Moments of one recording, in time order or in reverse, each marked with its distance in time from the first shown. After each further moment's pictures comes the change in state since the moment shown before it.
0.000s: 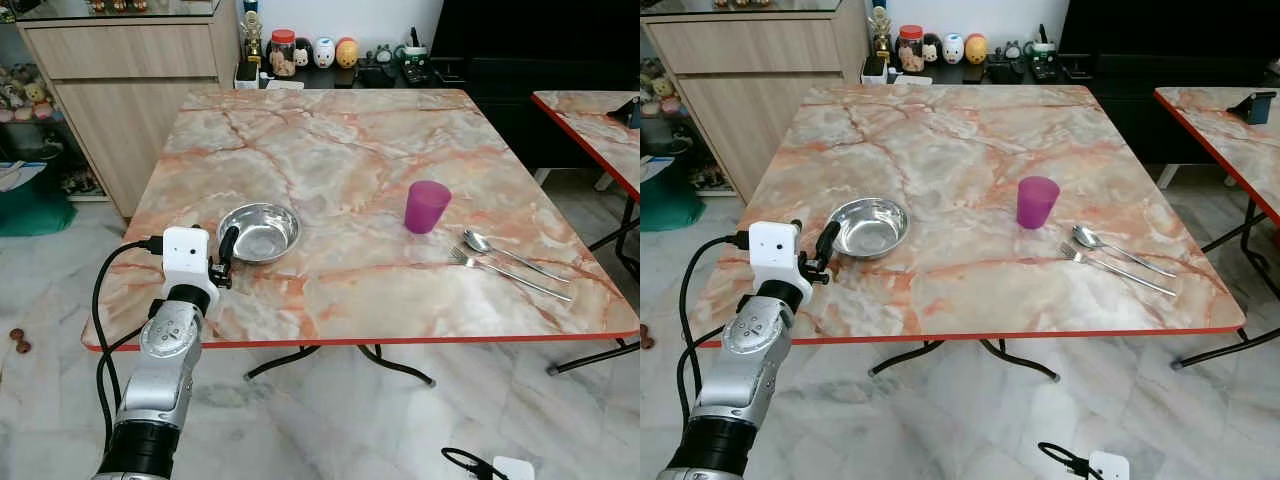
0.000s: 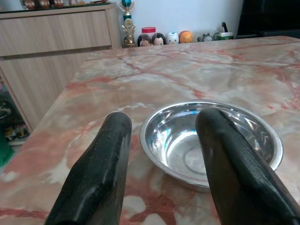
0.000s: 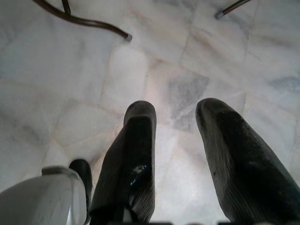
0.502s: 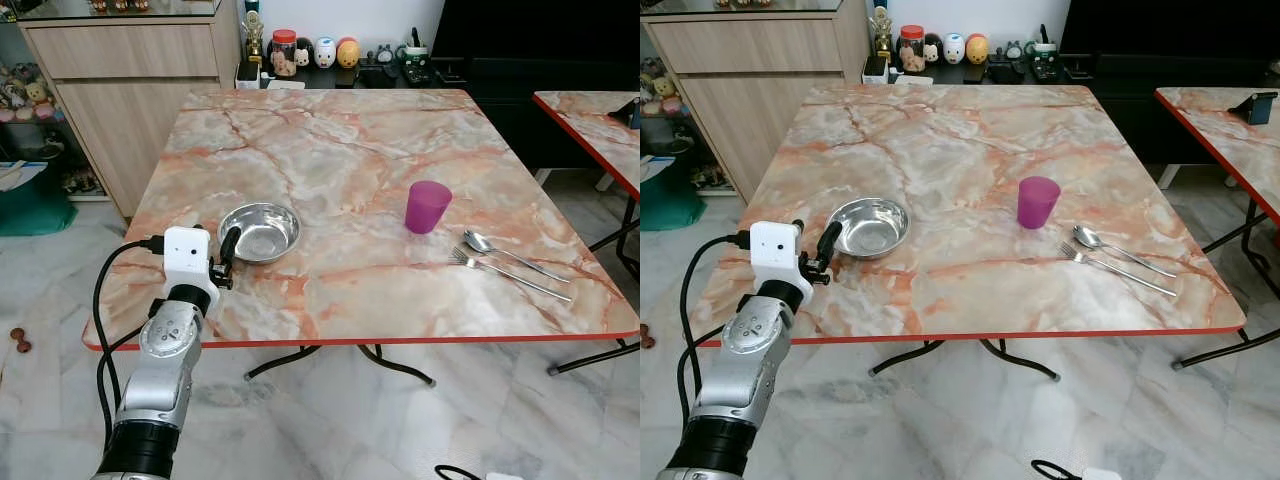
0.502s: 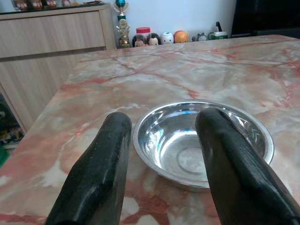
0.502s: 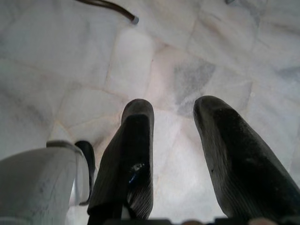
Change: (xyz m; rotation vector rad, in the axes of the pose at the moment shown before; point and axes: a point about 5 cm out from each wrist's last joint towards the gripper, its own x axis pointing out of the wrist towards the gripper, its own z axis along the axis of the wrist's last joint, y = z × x) left arm 0.000 -0.003 0.000 0.008 0.000 -0.020; right arm -0.008 0.003 -0.018 -0.030 0.039 0.047
